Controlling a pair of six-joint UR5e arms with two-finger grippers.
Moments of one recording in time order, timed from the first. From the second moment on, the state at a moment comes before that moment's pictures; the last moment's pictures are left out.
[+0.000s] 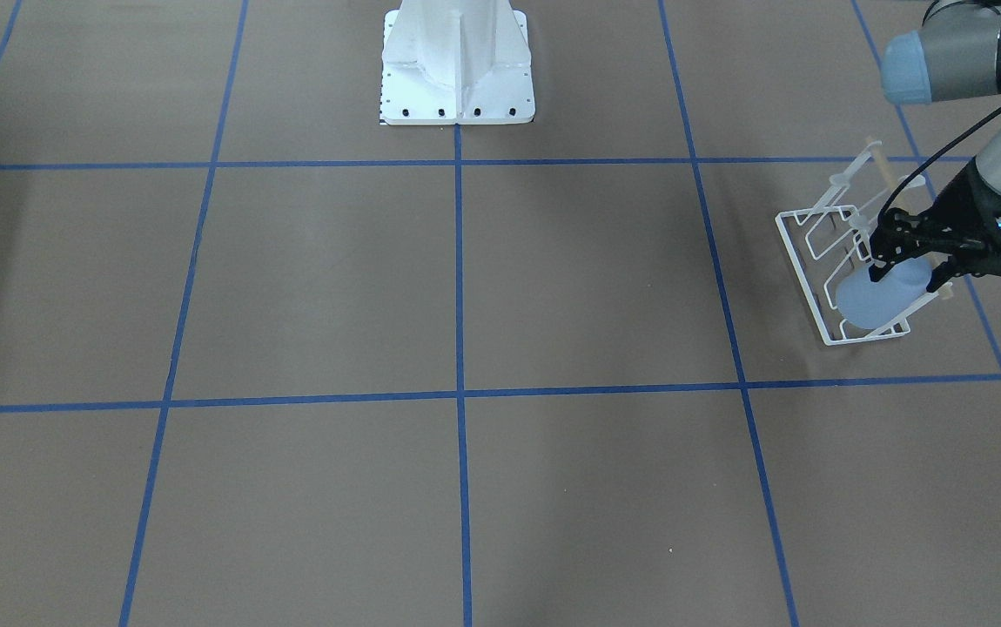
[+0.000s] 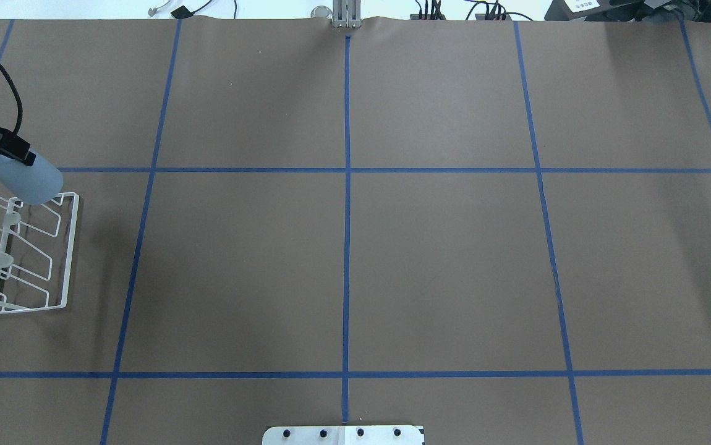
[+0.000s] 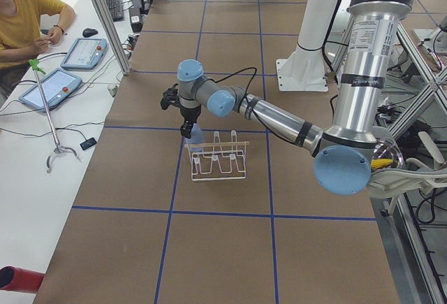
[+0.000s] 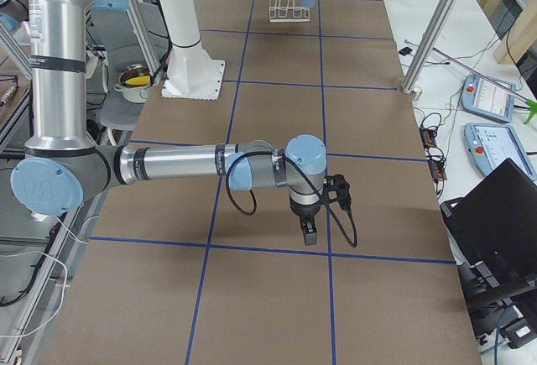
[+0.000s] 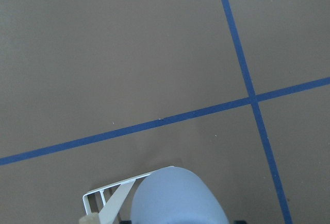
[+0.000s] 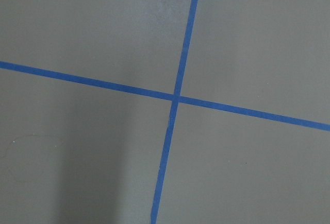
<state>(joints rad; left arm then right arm) -1.13 -1.70 -1.83 -1.74 -2.21 -0.44 1.55 -1.63 1.72 -1.53 2.28 -0.07</state>
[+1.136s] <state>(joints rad) -1.07 -1.70 -1.79 -1.79 -2.21 -0.44 1.55 -1.62 1.72 -1.53 2.27 -0.07</state>
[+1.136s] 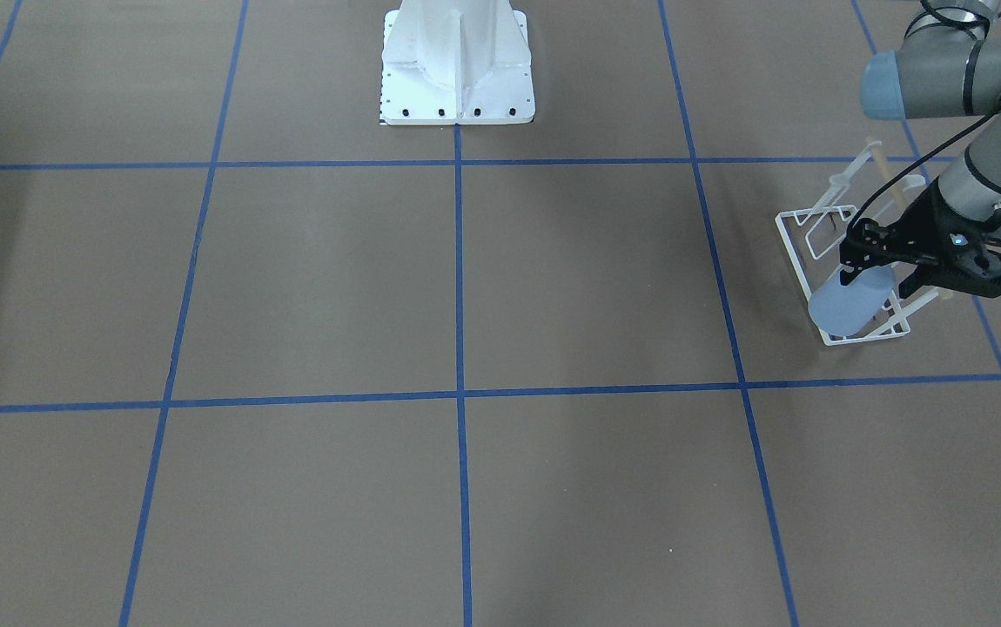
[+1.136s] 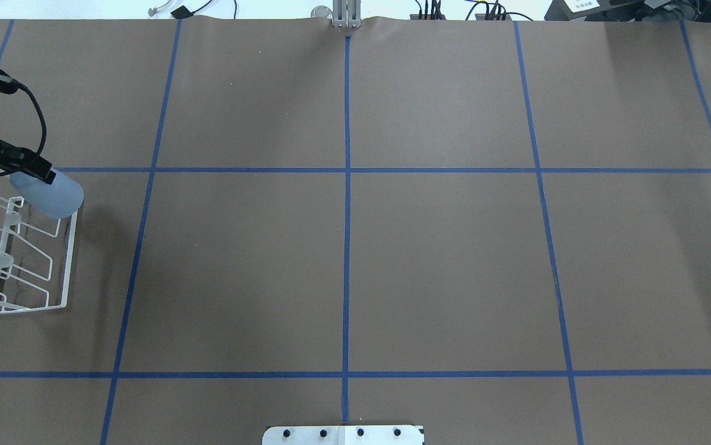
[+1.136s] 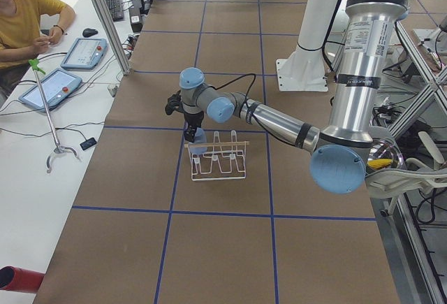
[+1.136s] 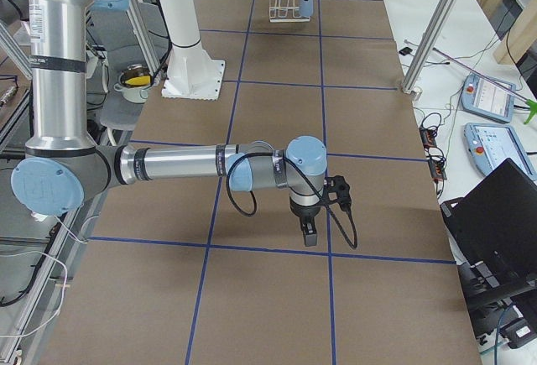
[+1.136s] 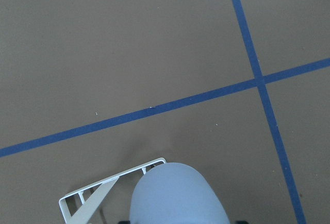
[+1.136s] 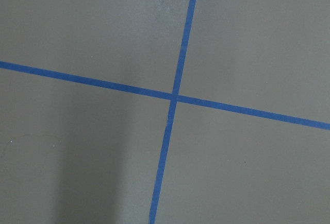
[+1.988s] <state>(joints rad) -1.27 -1.75 -1.81 -1.63 -2.21 -0.20 1.55 -1.64 1.71 -1.53 2.22 -0.08</state>
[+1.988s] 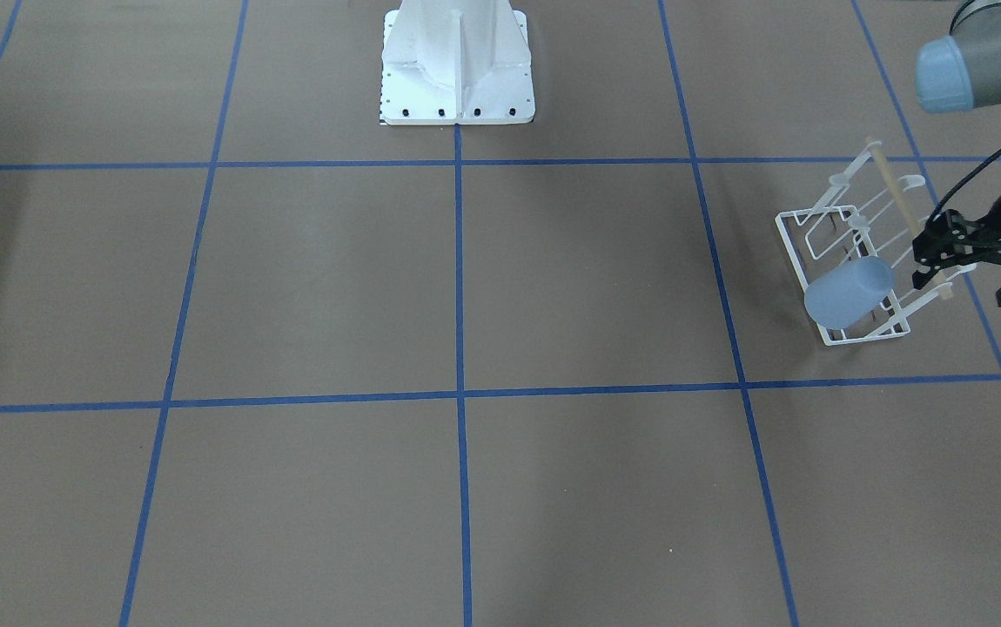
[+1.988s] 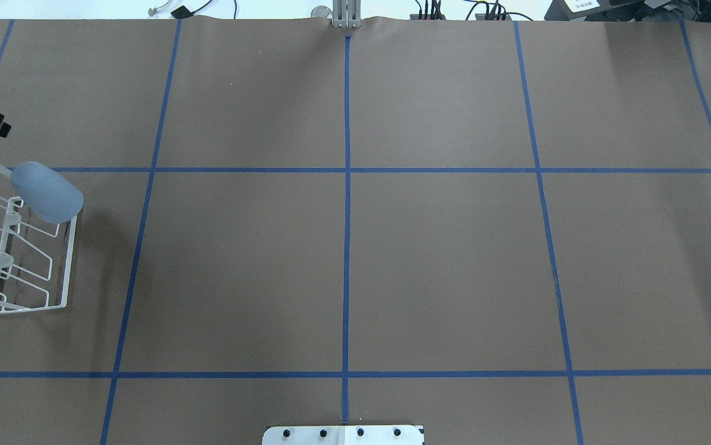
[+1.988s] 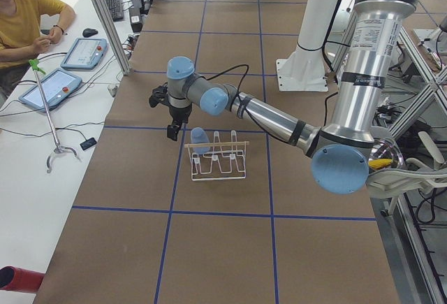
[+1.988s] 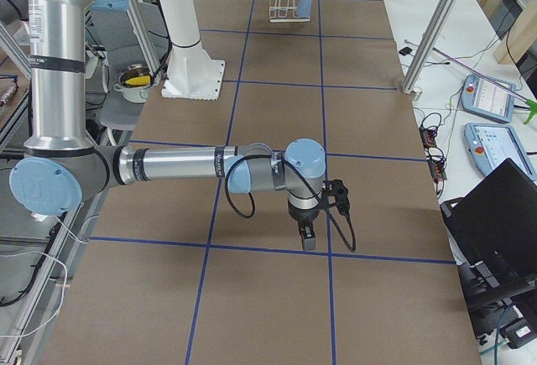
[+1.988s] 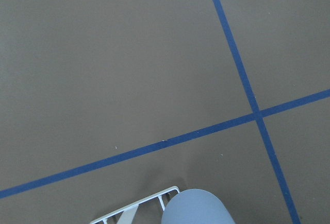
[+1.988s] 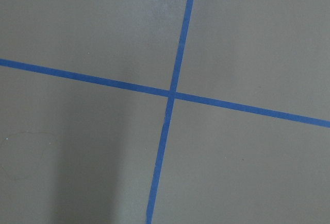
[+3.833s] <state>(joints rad) -1.59 -1.41 -1.71 -1.76 -2.32 0.05 1.55 -1.63 1.72 -1.53 2.23 -0.07</state>
